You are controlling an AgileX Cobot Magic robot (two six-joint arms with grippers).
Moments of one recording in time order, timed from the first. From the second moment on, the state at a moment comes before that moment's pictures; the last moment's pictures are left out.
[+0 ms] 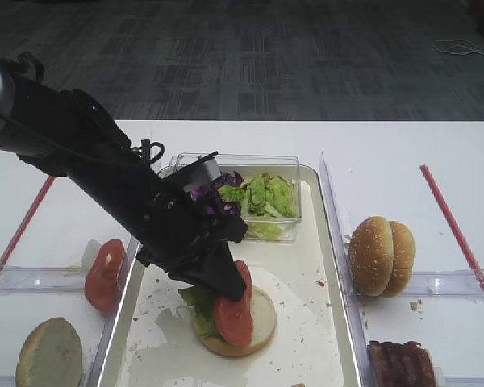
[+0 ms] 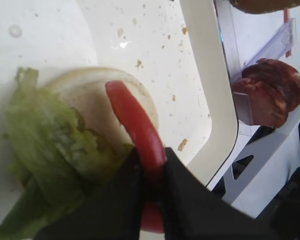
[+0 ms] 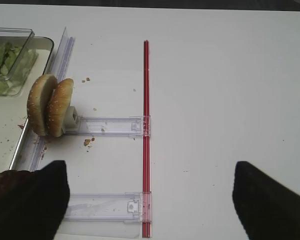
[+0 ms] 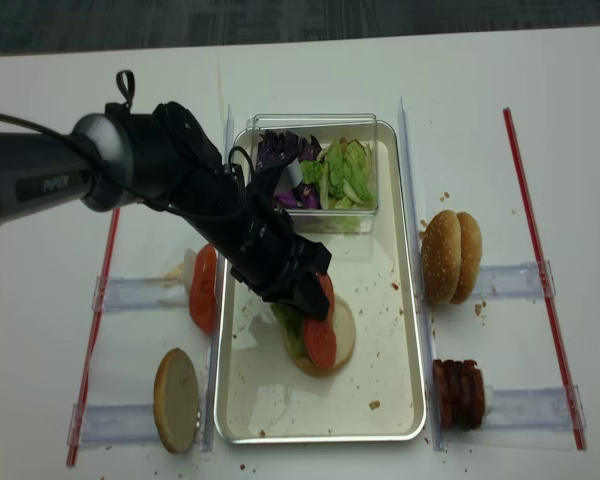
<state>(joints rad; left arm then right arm) -0.44 1.91 -1.10 -0.94 0.99 0.61 -0.05 -0.01 -0.49 0.02 1.12 -0.06</state>
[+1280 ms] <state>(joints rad) -0.44 1.91 -1.10 -0.94 0.97 0.58 -0.05 -0.01 -0.49 0.02 1.12 -0.06</state>
